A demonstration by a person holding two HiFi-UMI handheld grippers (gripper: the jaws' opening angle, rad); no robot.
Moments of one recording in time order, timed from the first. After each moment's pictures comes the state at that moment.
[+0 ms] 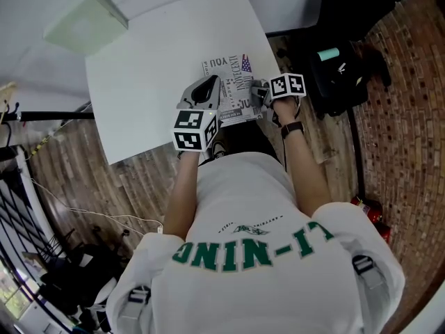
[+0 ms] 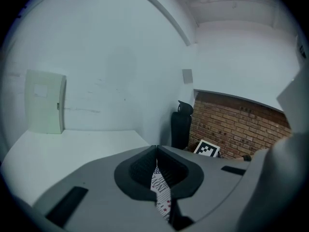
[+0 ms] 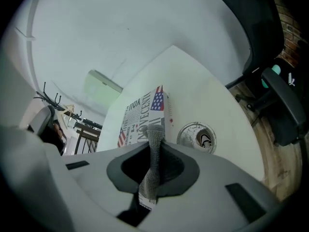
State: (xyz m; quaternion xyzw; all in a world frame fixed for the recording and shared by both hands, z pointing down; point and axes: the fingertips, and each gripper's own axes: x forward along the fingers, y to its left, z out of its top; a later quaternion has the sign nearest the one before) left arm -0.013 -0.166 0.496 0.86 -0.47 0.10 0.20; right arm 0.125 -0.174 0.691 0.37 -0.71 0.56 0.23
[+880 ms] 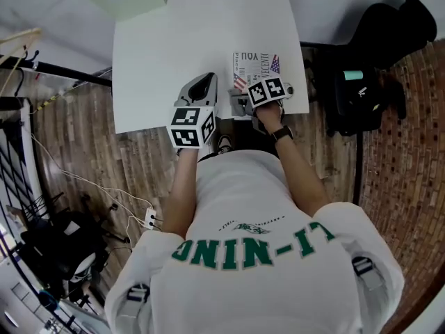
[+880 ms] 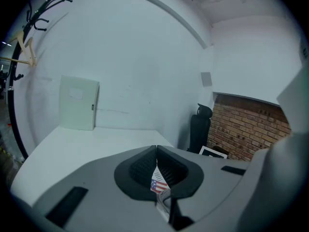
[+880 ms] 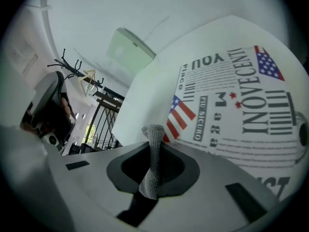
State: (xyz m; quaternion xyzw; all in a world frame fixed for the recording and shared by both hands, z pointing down) left arm -0.111 -0.137 0.506 0.79 -0.56 0.09 0.22; right arm -0.045 -0.113 0.692 0.20 -0.77 0.52 0.32
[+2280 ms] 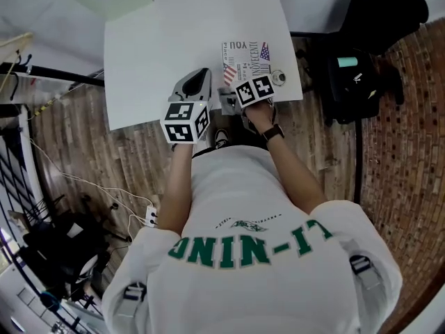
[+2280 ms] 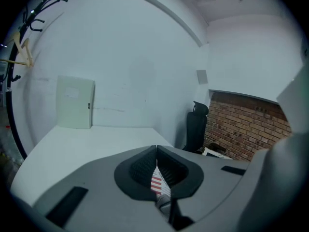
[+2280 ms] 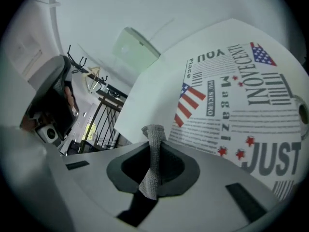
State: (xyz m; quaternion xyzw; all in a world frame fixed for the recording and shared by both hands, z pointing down) left arm -0.079 -0.119 0.508 0.80 -0.55 0.10 0.21; right arm -0.034 -0.080 0.686 0.20 -0.78 0.50 0.31
